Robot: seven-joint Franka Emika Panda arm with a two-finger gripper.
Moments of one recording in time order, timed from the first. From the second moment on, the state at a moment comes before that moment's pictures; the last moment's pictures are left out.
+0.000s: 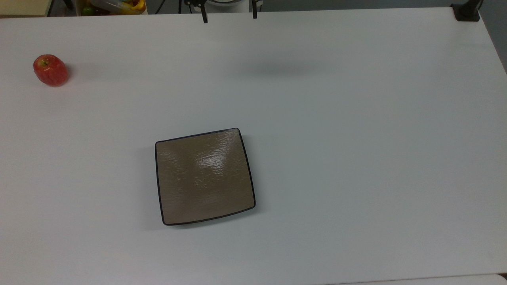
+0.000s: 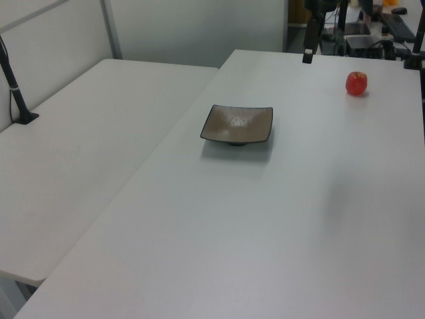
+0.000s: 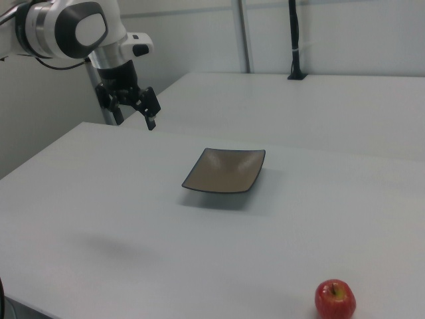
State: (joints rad) arm 0.21 -0.02 -0.06 -1.66 0.05 1.75 -0.01
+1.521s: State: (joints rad) arm 0.21 -0.04 -0.07 -1.66 0.05 1.74 -0.04
